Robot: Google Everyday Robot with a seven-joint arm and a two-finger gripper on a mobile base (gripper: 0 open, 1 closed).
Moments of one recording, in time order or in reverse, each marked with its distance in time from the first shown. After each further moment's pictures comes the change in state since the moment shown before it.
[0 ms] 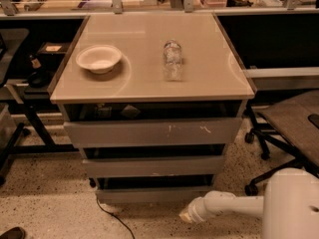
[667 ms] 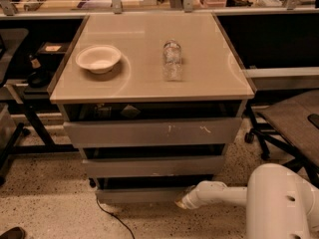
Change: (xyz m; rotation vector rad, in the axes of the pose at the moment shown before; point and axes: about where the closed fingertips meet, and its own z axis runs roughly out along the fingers) arm -0.051 -0.045 0.029 0.068 -0.043 -0.100
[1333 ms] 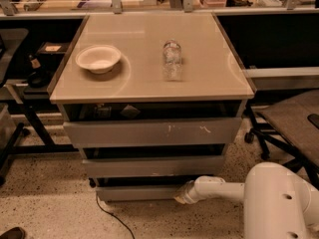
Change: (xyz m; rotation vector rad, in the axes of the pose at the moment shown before) arm -0.018 -0.017 0.003 0.012 -0.008 -0.018
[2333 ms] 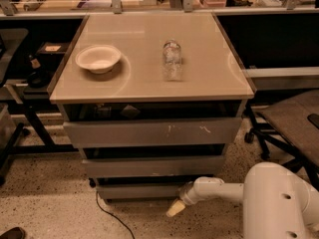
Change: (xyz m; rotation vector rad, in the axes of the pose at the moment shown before) arm 0.000 0.000 0.000 0.000 0.000 0.000
